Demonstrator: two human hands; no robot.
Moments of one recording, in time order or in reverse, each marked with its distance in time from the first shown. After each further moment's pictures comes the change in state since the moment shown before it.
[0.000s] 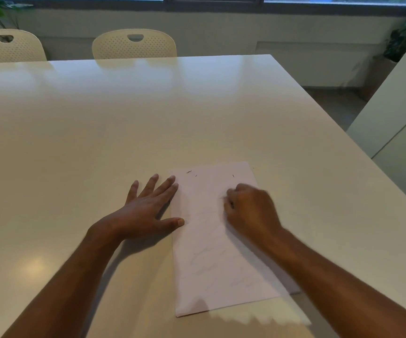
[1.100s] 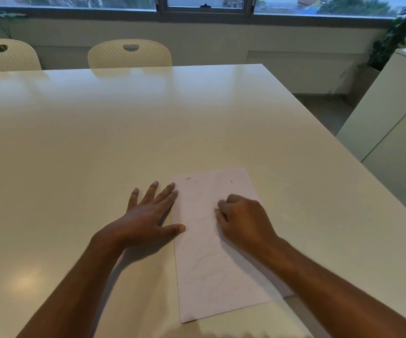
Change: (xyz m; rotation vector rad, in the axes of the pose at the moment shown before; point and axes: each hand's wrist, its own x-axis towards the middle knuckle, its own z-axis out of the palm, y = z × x) left_hand -0.002 0.001 0.001 -0.006 0.037 0.007; right_hand -0.011 -0.011 0.004 0.019 -0.034 -0.035
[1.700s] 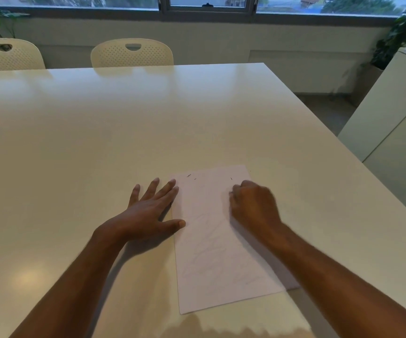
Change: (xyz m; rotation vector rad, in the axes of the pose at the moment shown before) left_hand 0.000 -0.001 -0.001 -0.004 -0.010 0.004; right_hand 0.019 0.020 -0.005 -0.067 0.079 0.091
